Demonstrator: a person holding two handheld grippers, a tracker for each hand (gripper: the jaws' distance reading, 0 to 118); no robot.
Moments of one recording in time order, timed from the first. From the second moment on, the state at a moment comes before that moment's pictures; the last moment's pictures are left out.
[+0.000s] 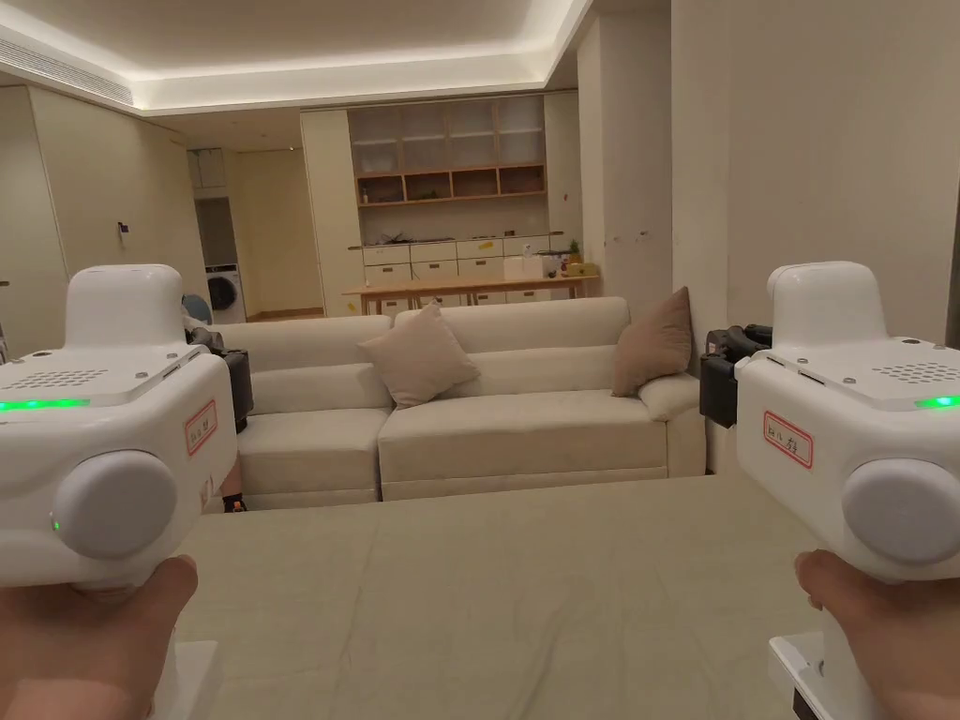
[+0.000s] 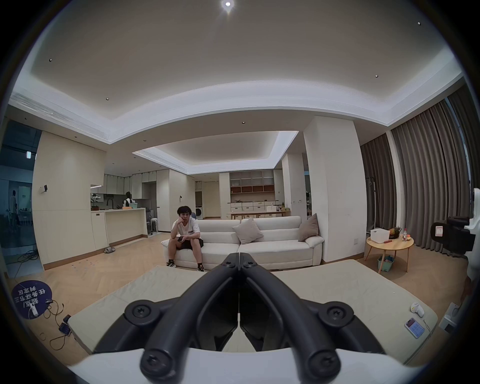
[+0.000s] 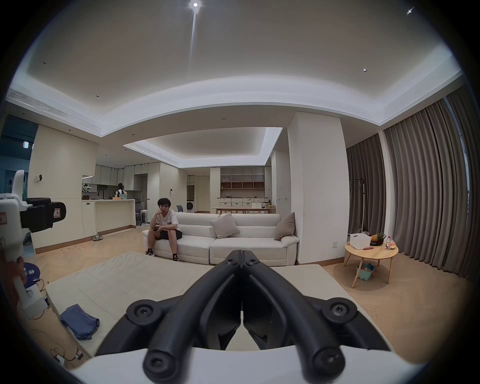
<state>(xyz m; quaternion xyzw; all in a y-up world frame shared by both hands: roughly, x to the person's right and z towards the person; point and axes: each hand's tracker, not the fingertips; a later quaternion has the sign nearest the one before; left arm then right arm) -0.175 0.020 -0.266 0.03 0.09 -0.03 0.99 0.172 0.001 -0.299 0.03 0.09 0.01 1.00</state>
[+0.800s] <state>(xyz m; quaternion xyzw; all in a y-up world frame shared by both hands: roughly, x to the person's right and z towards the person) -0.170 0.021 -0.265 0.03 0.09 -0.03 1.00 0.170 0.005 -0.294 0.03 0.09 0.02 1.00</state>
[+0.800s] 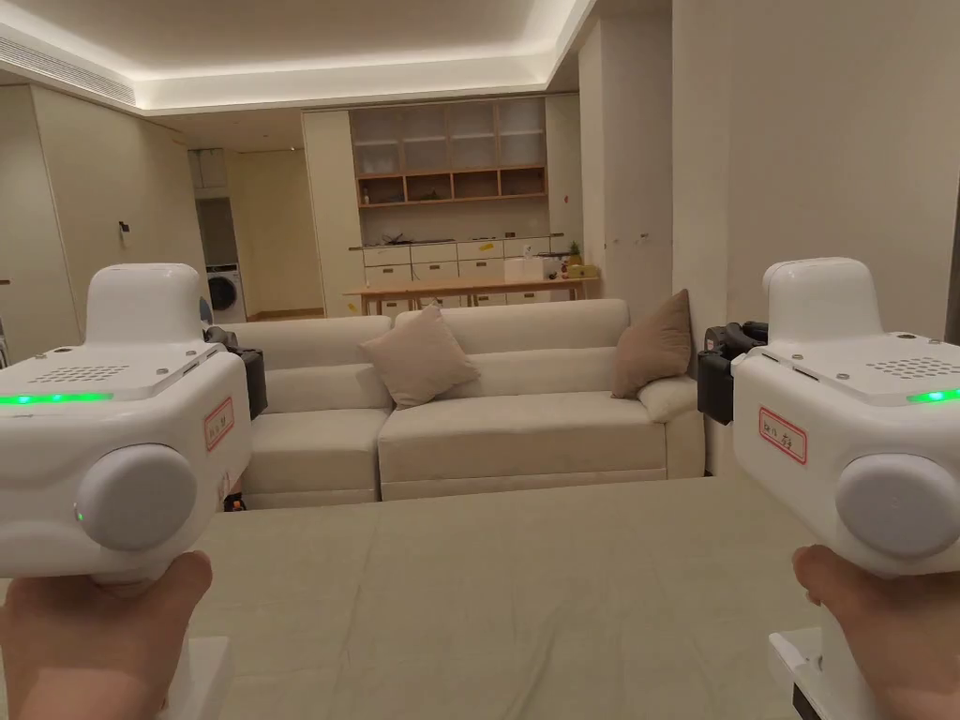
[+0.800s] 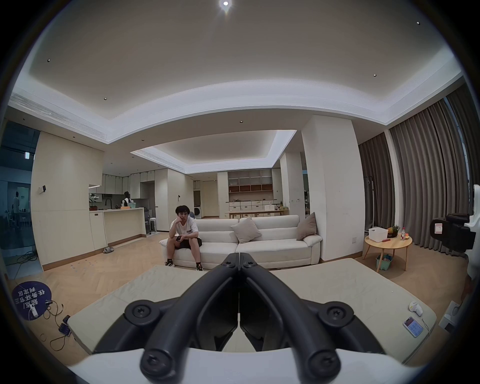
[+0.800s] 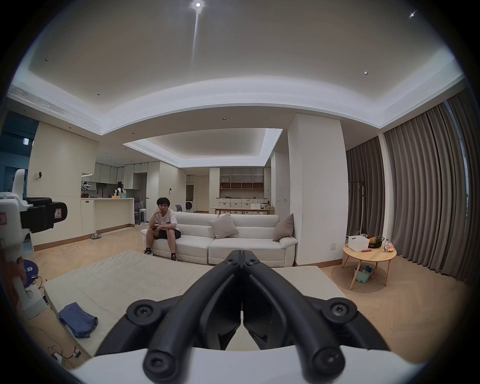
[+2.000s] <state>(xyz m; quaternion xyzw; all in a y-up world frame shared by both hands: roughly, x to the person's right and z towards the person) -0.166 0.026 -0.266 0.03 0.08 -0.02 1.00 0.164 0.010 -0.291 0.03 0.09 0.03 1.00</state>
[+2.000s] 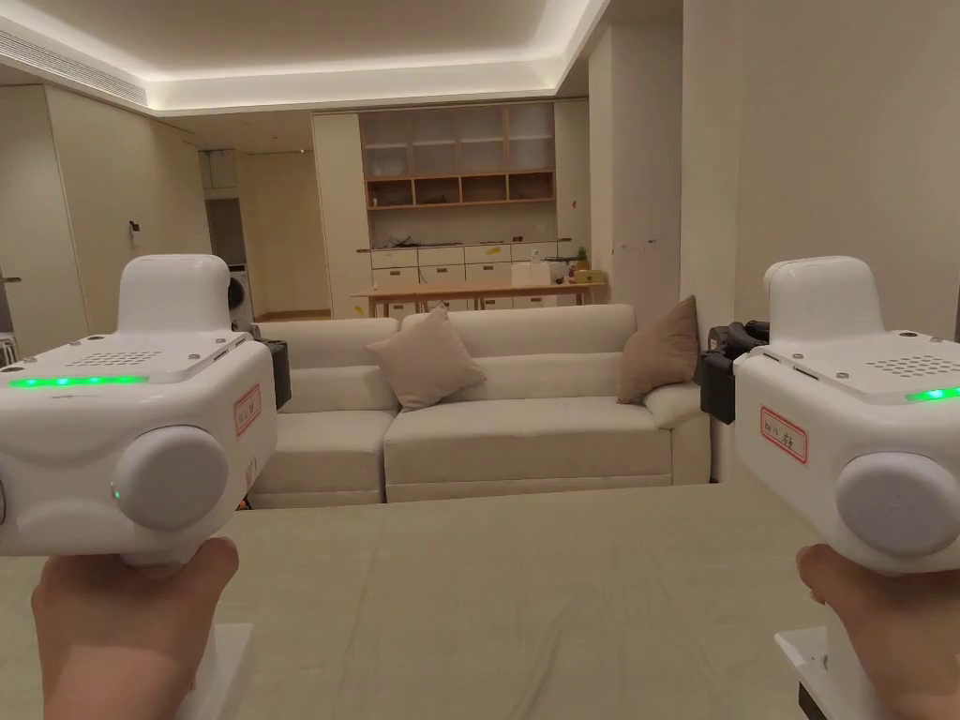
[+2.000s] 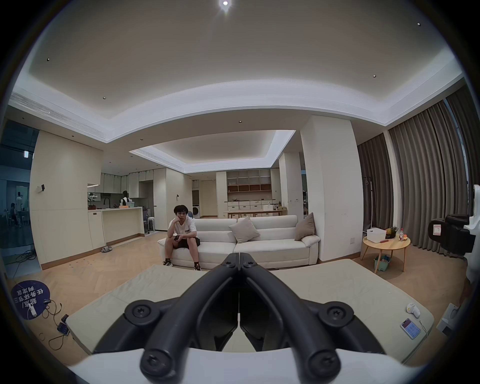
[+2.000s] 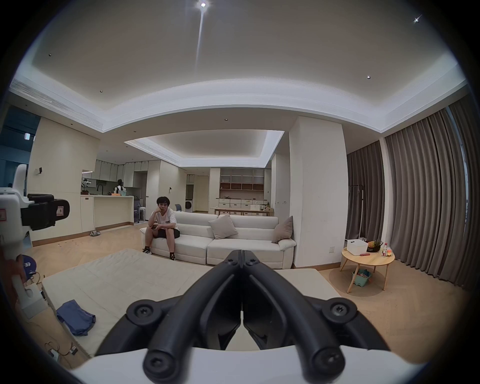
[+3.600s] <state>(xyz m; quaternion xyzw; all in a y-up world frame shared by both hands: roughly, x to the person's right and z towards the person) -0.180 0.027 -0.275 0.03 0.11 -0.03 0.99 0.162 0.009 -0.298 0.06 0.06 0.04 1.00</state>
